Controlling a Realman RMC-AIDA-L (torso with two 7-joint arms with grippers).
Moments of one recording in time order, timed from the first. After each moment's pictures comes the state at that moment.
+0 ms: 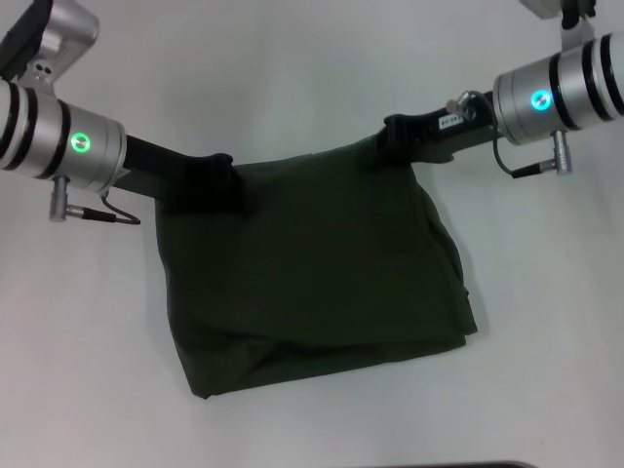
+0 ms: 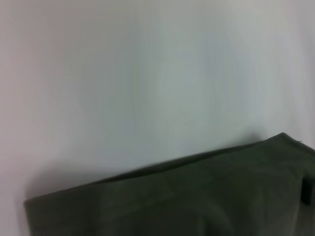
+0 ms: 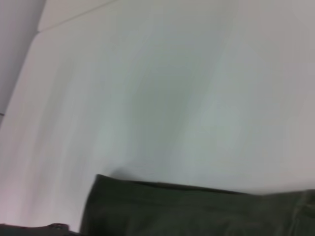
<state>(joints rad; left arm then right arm) -0.80 -2.06 -2.27 -0.53 -0.77 1.33 -2.64 0.84 2.06 -0.90 -0.47 -2.27 -1.20 2.51</state>
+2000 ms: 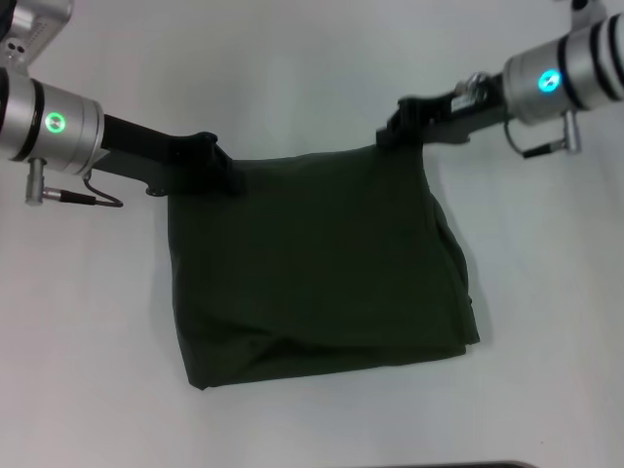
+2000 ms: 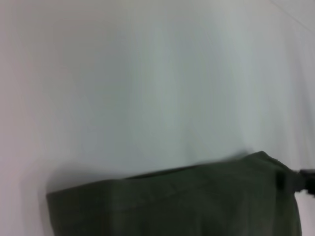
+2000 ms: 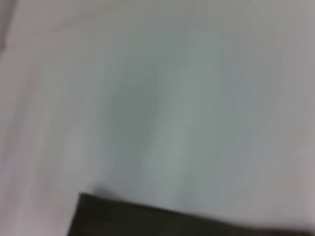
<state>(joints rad) -0.79 -2.05 -2.31 -0.60 -0.78 1.40 -2.65 0.83 2.05 -0.93 -0.54 -2.30 -1.18 2.59</state>
